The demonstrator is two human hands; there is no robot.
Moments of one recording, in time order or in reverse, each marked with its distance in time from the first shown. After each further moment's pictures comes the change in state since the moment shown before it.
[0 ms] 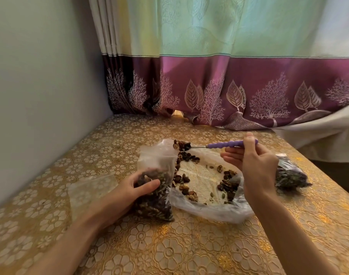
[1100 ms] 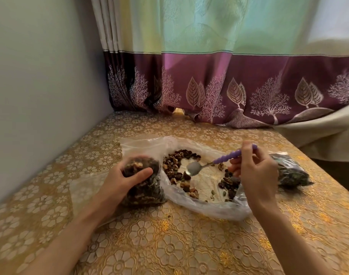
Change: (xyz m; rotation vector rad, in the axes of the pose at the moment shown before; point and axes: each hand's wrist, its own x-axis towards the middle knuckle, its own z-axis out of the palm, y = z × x) left_hand -0.005 0.005 -0.003 0.092 0.347 0.223; right_hand -0.008 0.018 -0.011 -0.292 0.022 -0.176
